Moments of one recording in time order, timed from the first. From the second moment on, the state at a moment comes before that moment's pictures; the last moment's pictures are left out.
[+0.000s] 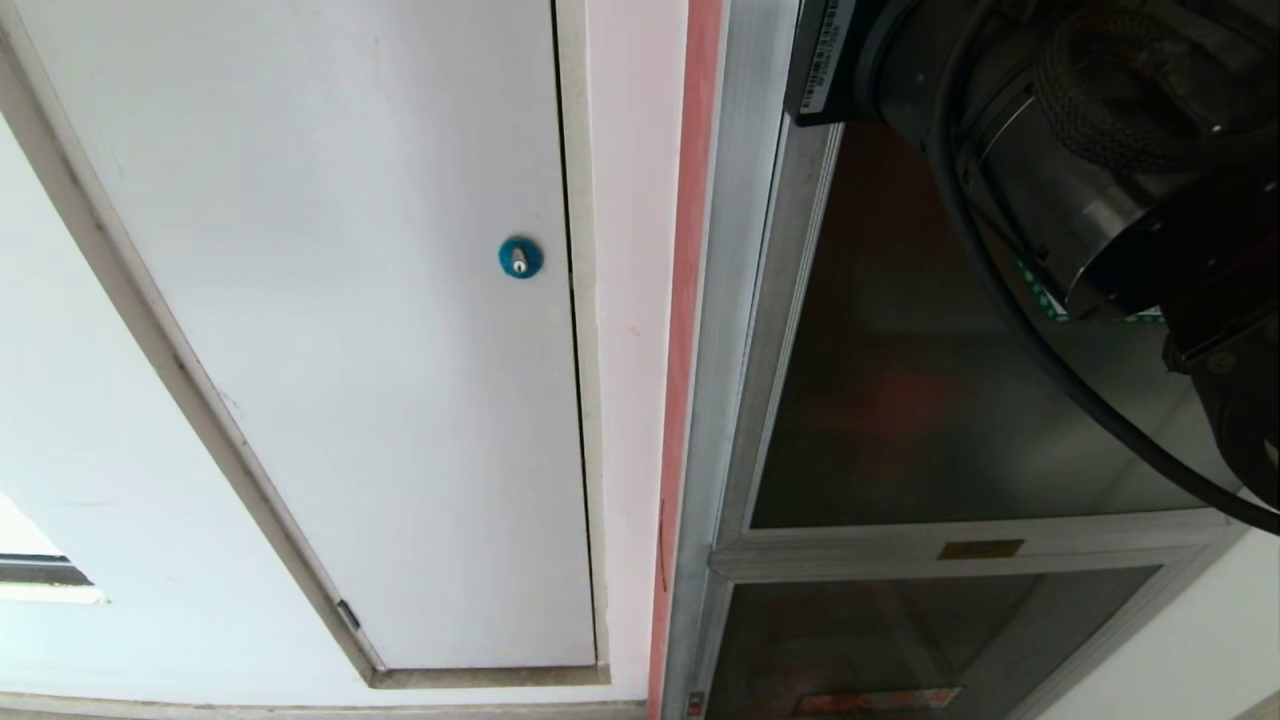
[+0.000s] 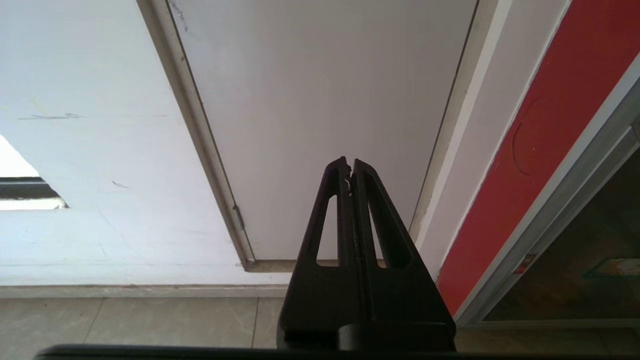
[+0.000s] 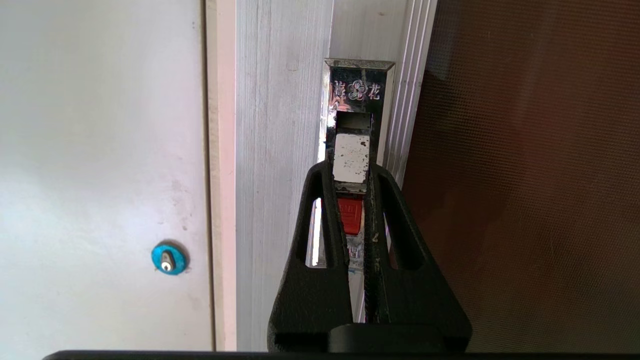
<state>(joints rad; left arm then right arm) 0.01 0.00 0.00 0.00 -0.02 0.00 0.83 1.69 -1.39 -0.88 -0.60 -0.45</state>
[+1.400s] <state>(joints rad) 0.01 0.00 0.00 0.00 -0.02 0.00 0.85 1.62 -1.35 -0.88 -0.60 -0.45</state>
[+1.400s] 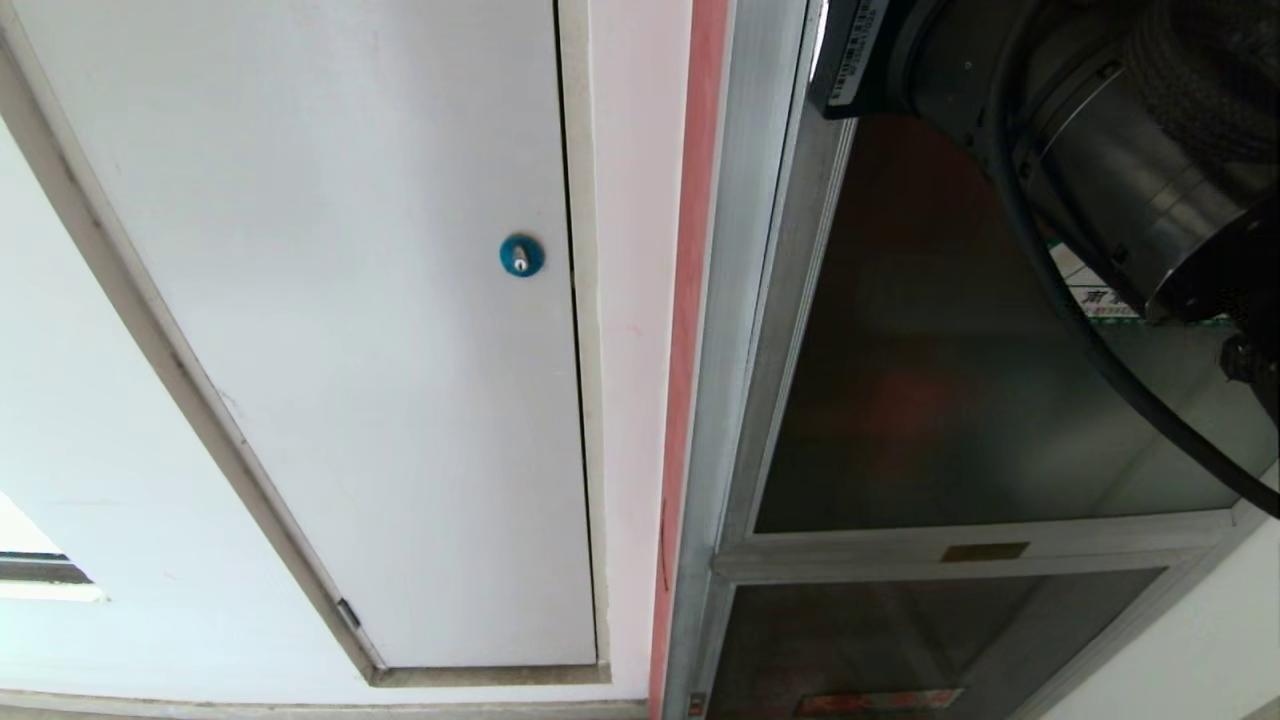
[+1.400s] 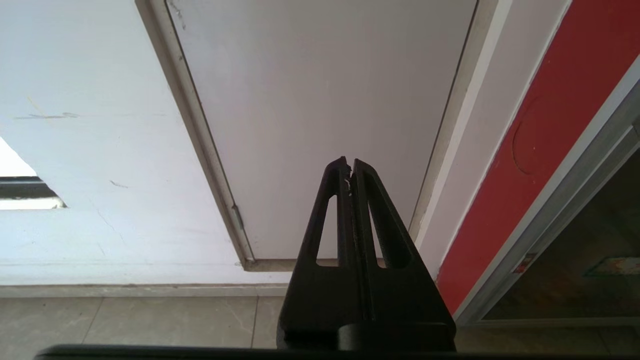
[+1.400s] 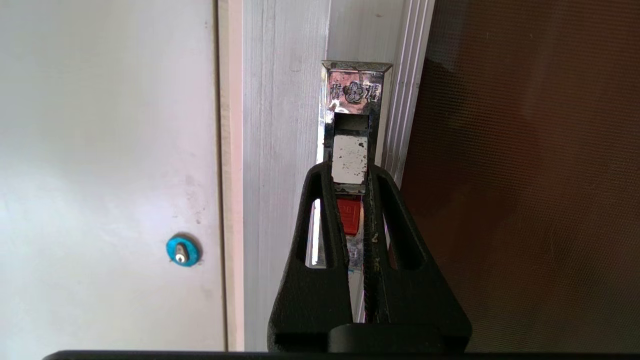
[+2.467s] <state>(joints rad) 0.01 0.00 0.00 0.00 -0.02 0.00 0.88 1.58 -1.33 -0.86 -0.61 -0.45</state>
